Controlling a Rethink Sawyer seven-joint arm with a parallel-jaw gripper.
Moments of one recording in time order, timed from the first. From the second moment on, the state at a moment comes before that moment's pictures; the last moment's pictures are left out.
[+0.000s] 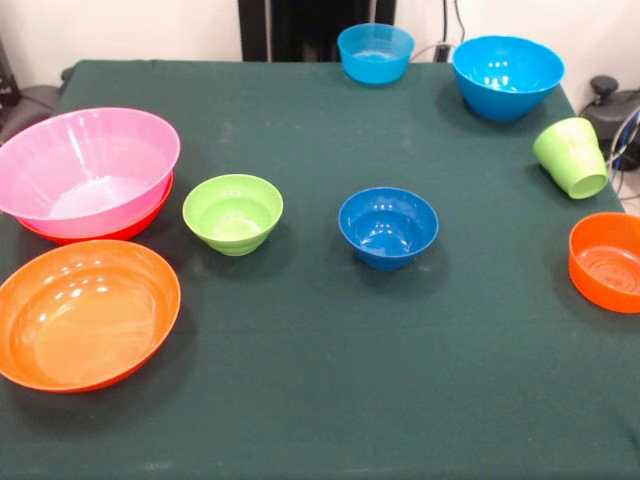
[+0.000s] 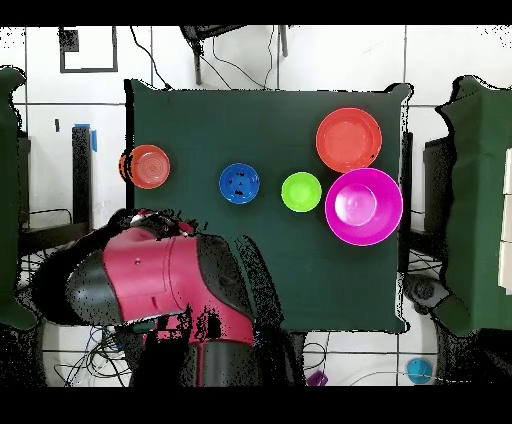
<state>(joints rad) 0.10 -1.12 -0.06 1.77 -0.18 0.71 2.28</state>
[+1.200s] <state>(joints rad) -0.14 -1.15 0.01 1.94 -0.18 0.68 2.28</state>
